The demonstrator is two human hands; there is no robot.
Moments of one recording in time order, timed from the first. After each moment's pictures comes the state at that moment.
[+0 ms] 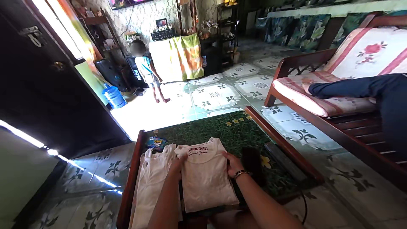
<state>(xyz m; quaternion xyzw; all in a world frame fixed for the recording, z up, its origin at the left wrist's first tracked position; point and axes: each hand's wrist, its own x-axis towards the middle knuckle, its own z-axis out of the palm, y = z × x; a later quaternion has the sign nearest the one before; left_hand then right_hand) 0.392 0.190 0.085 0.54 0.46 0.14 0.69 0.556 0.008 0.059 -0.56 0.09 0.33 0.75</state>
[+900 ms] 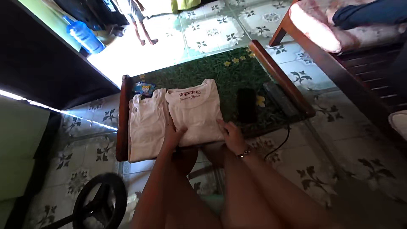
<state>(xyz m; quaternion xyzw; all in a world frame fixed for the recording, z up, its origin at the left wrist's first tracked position) 0.310 0.113 0.062 0.70 0.42 0.08 0.57 0.466 -0.097 0.051 -0.86 -0.33 0.18 0.35</state>
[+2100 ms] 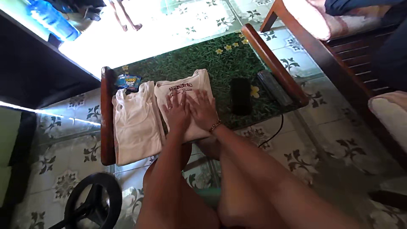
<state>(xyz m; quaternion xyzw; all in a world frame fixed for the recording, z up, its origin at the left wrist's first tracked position) 0.400 0.112 0.034 0.93 0.32 0.08 0.18 0.488 0.005 0.030 -0.86 -0.45 0.09 0.24</state>
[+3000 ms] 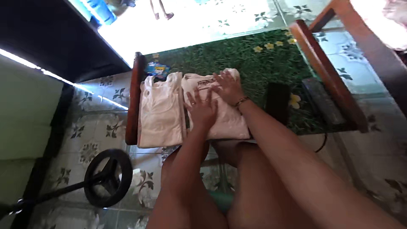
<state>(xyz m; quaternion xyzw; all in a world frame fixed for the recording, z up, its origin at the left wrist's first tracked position) 0.399 0.106 0.034 0.90 0.40 0.08 0.17 0.575 0.065 0.028 -0.81 -0.53 0.12 0.21</state>
